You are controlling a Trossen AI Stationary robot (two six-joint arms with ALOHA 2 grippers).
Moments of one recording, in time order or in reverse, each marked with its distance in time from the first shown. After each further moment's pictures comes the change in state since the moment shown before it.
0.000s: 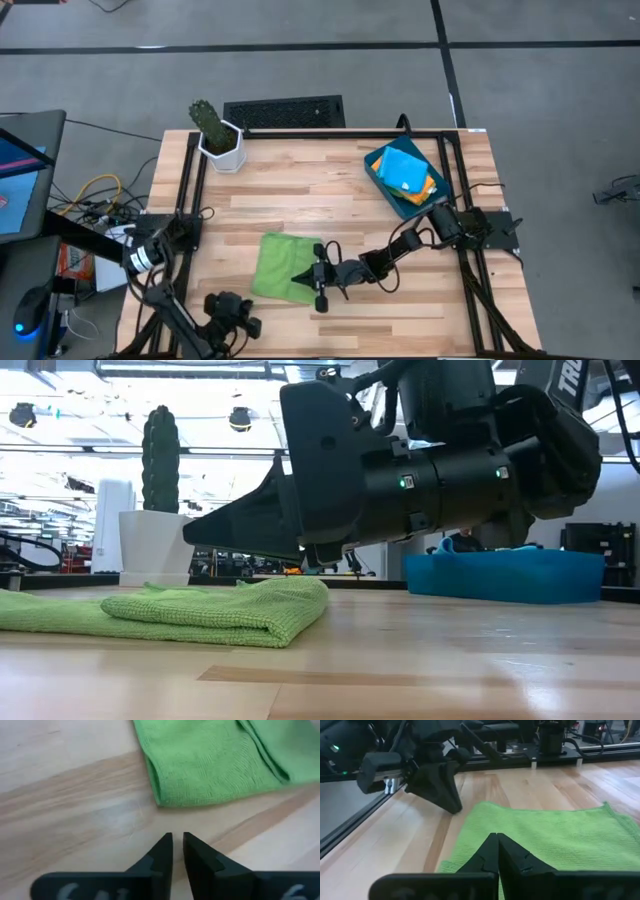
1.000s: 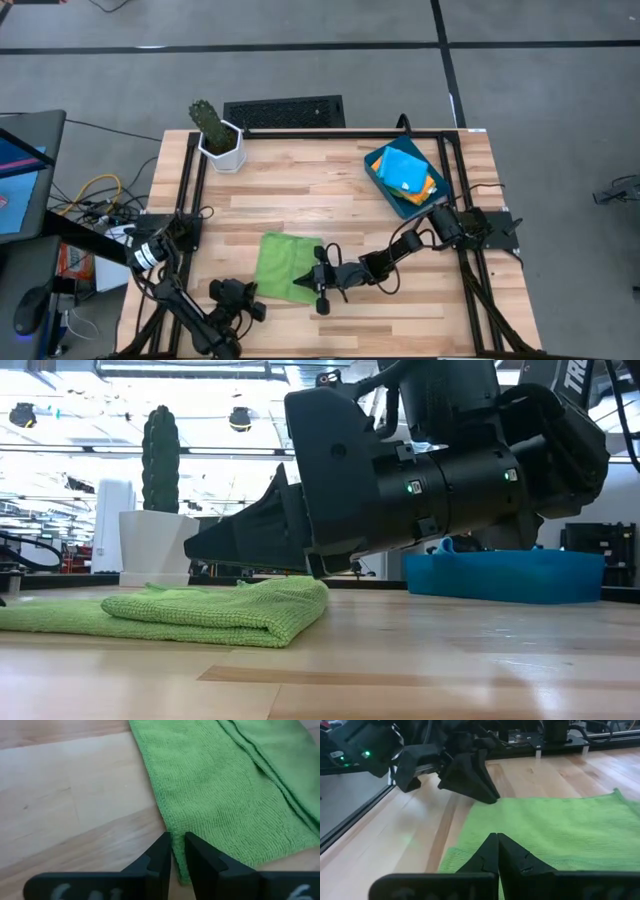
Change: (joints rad) left arm 0.065 0.004 -0.115 0.039 -0.080 0.004; right arm 0.009 0.000 0.000 -0.042 -0.002 0.032
